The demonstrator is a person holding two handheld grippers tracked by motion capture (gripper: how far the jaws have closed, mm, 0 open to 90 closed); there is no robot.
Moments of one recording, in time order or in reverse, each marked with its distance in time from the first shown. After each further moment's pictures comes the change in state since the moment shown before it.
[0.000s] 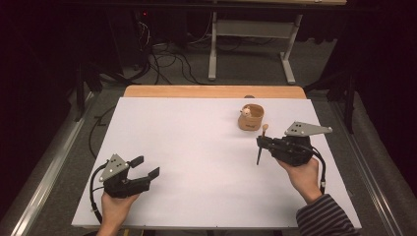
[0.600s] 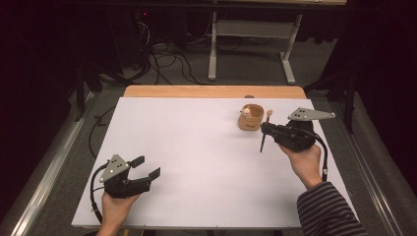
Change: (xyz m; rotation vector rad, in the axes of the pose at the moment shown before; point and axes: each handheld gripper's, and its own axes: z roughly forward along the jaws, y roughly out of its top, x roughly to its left) left arm -0.002 0.000 0.000 -0.003 -0.012 0.014; right arm -0.023 0.024 0.004 -0.011 -0.067 0.026
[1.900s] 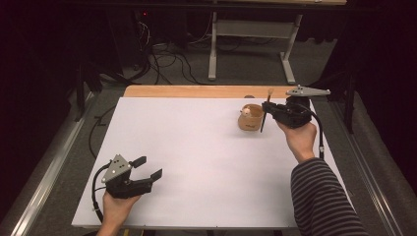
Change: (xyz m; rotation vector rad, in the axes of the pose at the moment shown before) left arm -0.002 0.000 0.003 0.005 -0.022 0.022; right arm -0.037 0.034 0.030 -0.013 -0.098 0.060
